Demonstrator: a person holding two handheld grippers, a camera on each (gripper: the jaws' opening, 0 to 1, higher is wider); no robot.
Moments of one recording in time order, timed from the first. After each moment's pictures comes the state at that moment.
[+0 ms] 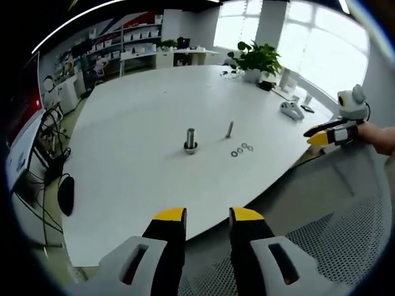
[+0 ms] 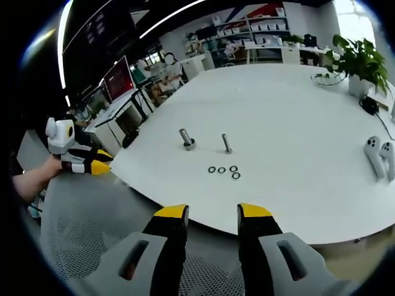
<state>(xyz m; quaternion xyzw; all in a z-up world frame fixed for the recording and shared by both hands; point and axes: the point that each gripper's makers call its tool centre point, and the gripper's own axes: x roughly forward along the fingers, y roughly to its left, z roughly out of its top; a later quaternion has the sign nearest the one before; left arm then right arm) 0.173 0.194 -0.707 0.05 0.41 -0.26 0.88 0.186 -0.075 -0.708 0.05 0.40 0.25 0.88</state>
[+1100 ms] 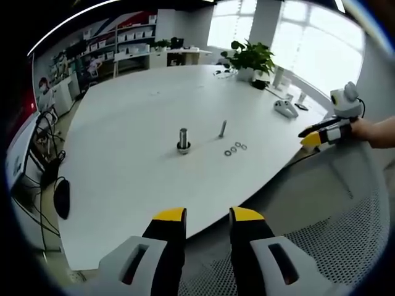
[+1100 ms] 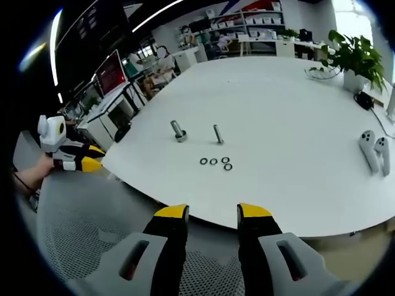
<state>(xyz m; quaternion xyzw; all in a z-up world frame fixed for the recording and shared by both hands) 0.170 0.186 -0.706 0.05 0.40 -0.28 0.87 0.183 -0.086 -0.718 0.04 0.43 0.22 0.88</state>
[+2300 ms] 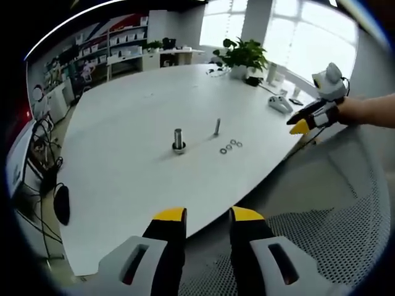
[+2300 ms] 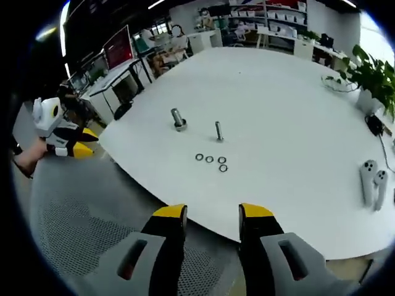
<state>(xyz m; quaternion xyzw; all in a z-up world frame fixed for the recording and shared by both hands) 0.168 0.185 -0.703 0.06 0.40 -0.30 0.87 0.226 -0.085 -0.722 -0.06 0.46 0.27 0.84</state>
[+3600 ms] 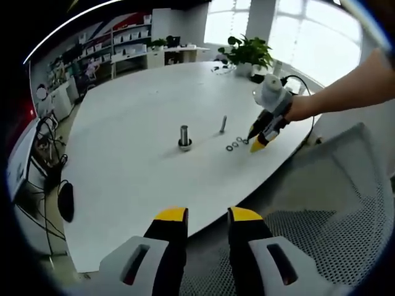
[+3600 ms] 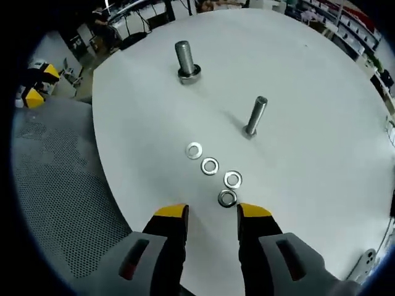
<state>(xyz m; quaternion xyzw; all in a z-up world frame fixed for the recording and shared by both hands) 0.169 0.191 -0.709 0.07 0.41 -0.28 0.87 0.277 -0.040 -0.839 -0.26 0.52 0.38 0.71</state>
